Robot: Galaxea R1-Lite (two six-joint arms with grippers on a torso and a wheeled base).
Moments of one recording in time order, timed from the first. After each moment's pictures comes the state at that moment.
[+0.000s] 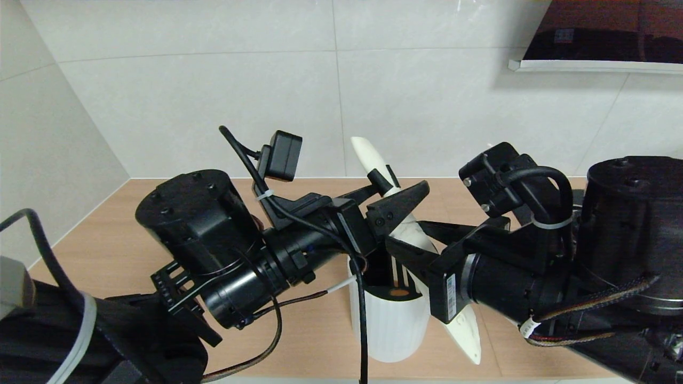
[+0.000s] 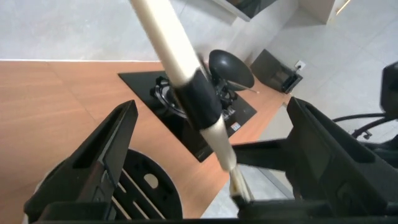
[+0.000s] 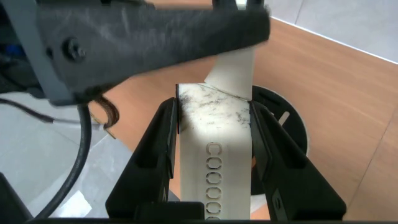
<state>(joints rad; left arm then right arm) -0.75 1.79 -0.73 -1.28 -0.19 -0.53 0.99 1.55 -0.84 -0.56 -0.29 0.03</state>
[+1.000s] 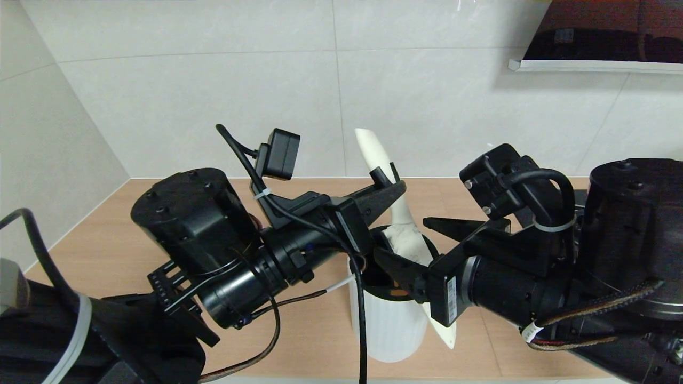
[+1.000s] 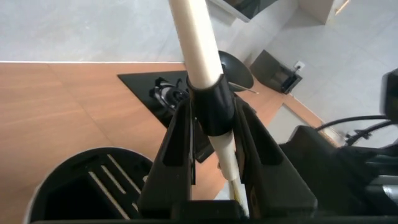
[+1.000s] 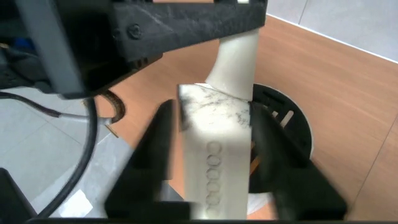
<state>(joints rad) -0.75 1.78 -0.73 -1.27 -0.19 -0.53 1.00 1.54 -0.83 -0.56 -0.29 0.04</state>
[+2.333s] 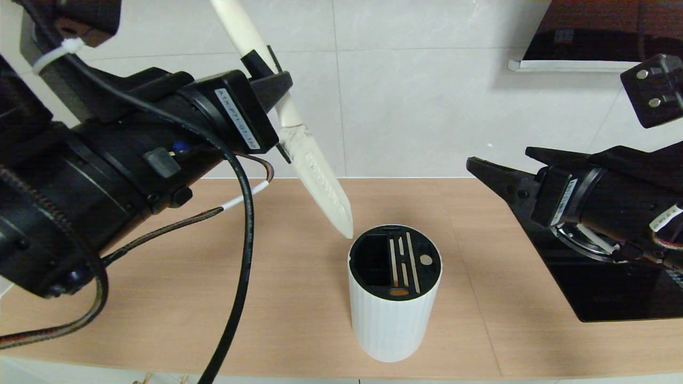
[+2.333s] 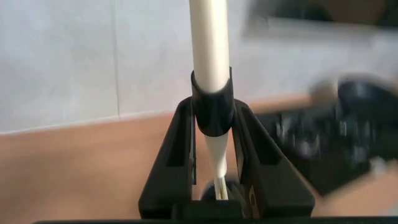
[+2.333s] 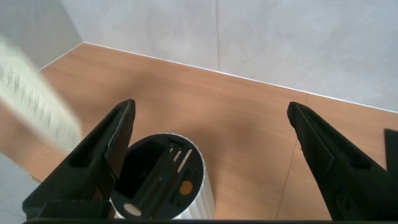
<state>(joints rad) -0.77 1.43 -0.94 -0.76 0.32 -0.13 0.72 1.36 -0.80 -0.61 -0.26 0.03</state>
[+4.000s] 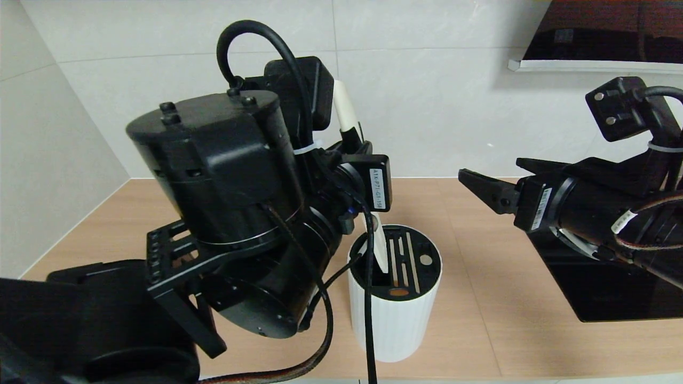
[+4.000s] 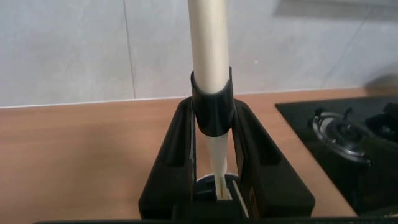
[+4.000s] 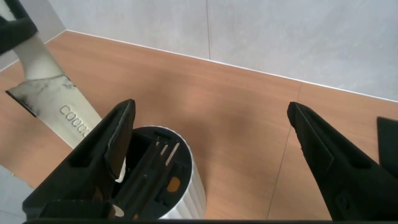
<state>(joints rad) -0.97 1.72 -1.01 -0.83 0.69 -0.05 0.69 1.41 -0.79 -0.62 -0.26 0.03</state>
